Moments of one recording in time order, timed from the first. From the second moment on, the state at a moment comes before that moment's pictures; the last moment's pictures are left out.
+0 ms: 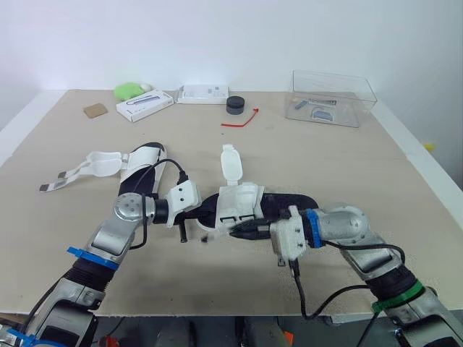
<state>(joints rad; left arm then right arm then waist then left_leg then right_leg) -0.49 0.52 -0.25 0.12 -0.13 0.13 -1.06 -0.42 -0.65 0.33 -0.15 0.21 -0.25 1.02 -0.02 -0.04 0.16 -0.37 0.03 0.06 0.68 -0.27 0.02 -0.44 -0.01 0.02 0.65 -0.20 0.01</state>
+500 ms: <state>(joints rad) -0.50 0.52 -0.25 0.13 -0.13 0.13 -1.08 -0.40 -0.49 0.14 -0.23 0.39 0.31 0.74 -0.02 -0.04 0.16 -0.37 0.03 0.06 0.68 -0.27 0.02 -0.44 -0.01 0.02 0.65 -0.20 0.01</state>
